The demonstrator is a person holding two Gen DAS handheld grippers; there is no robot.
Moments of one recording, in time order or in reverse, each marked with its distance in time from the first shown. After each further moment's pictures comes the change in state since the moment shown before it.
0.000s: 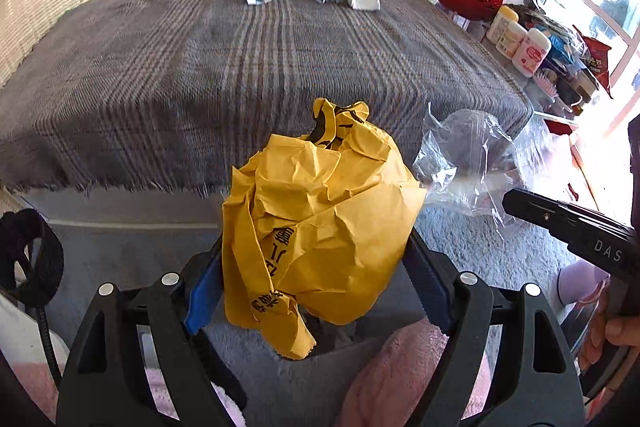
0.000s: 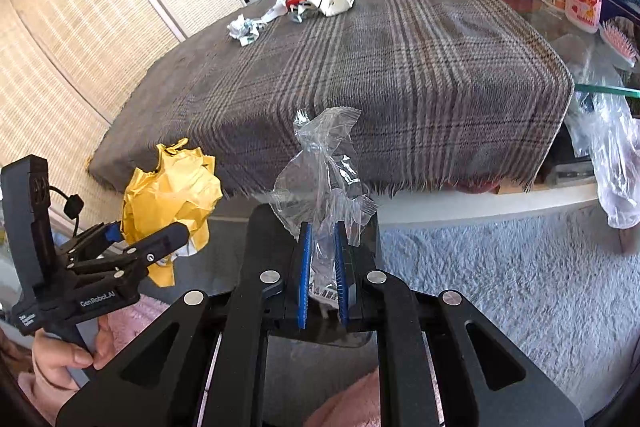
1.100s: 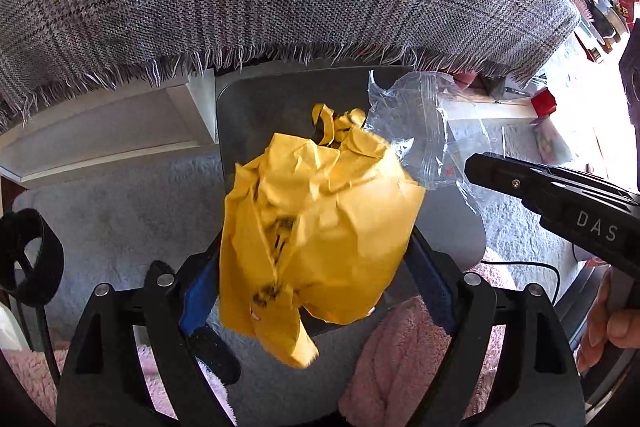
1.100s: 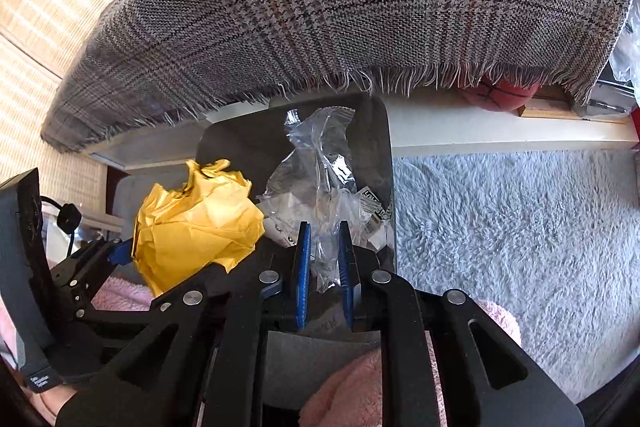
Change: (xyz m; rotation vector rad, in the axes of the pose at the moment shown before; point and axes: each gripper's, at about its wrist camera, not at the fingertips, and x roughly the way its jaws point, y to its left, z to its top) left arm 0.102 0.017 -0.055 0.016 0.248 -0.008; right arm 0.106 -0.006 -0.031 0.061 0.217 -0.077
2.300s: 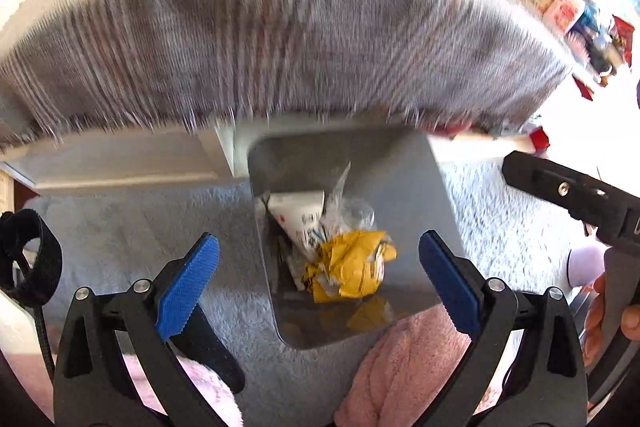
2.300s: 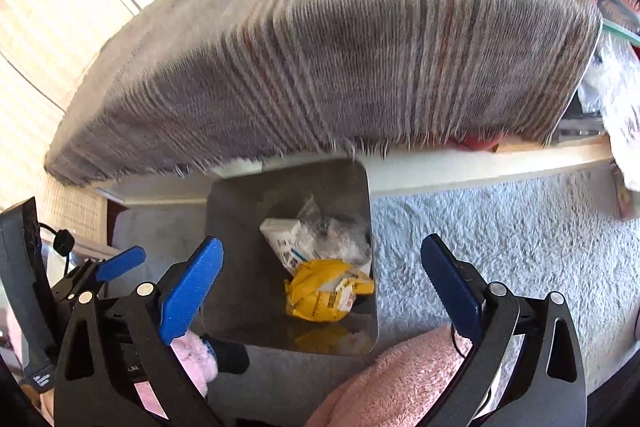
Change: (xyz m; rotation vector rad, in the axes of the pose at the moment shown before) left arm -0.056 0.006 0.023 -0.042 -0.114 0.022; right arm -0.064 0.001 0.029 0.021 -0.165 -0.021
